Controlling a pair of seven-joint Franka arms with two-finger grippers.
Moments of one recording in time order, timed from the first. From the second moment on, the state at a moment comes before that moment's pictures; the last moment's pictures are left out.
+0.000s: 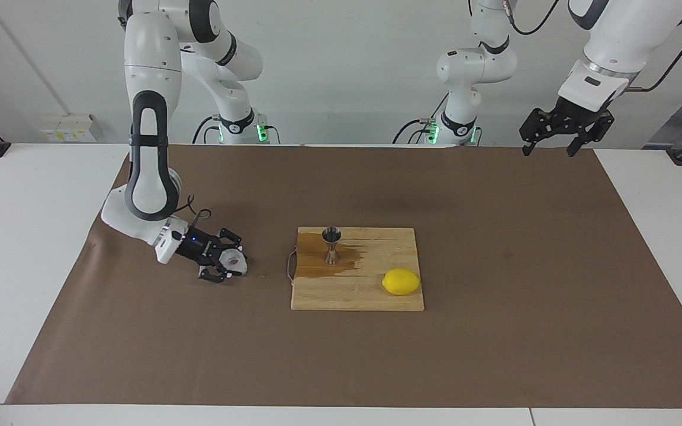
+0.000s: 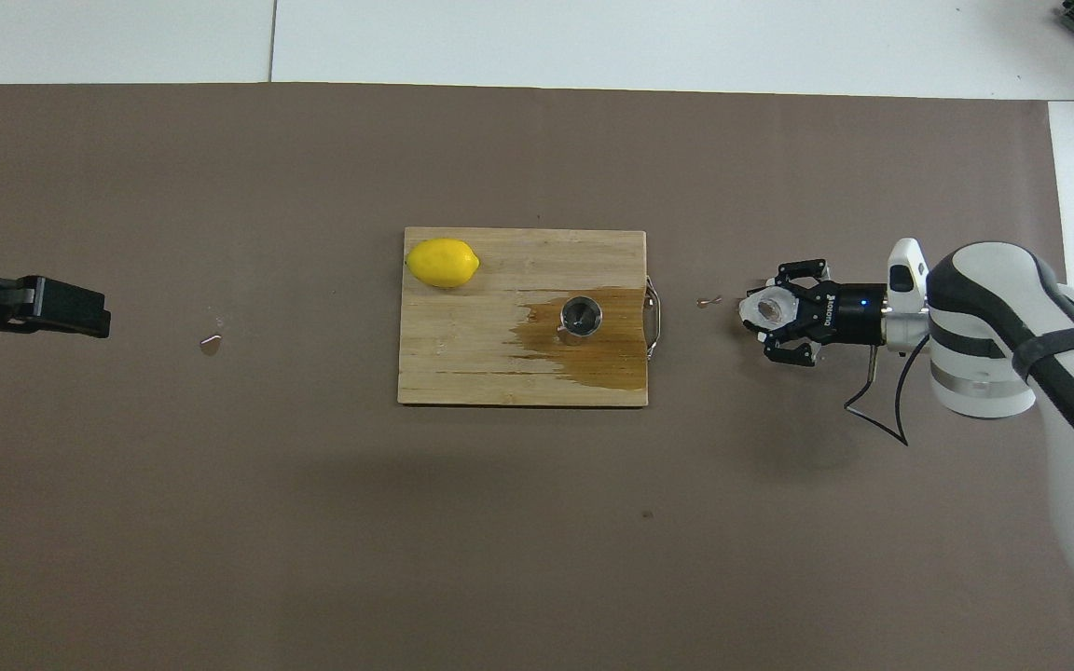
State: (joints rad) left arm 0.03 -0.07 -0.13 -1.60 -0.02 1.53 -0.03; right arm -0.06 0.43 -0.06 -2.01 1.20 2.09 -2.20
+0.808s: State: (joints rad) left arm 0.03 -0.07 -0.13 -1.60 -0.02 1.53 -0.03; right arm 0.25 0.18 -0.05 -1.96 0.75 2.15 -1.42
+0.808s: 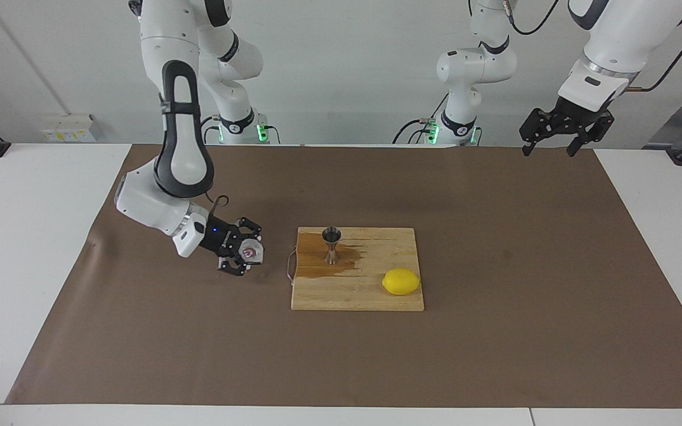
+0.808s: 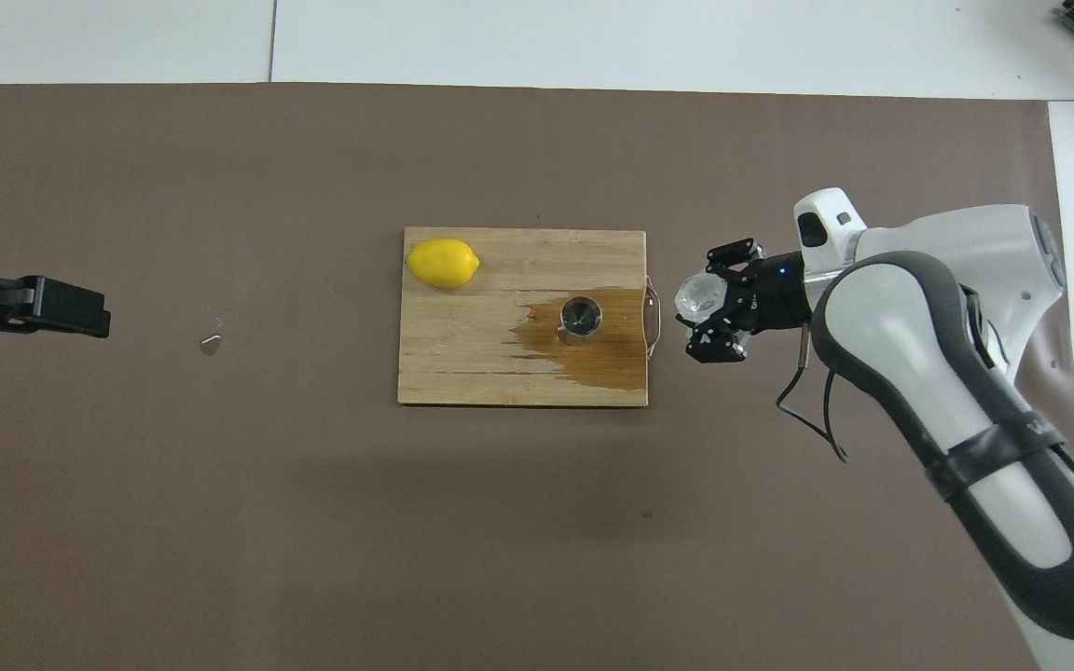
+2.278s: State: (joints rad) left arm 0.03 -0.07 -0.13 -1.60 -0.02 1.53 -0.03; right arm 0.50 0.17 -0.05 -1.95 0.11 2.46 -1.07
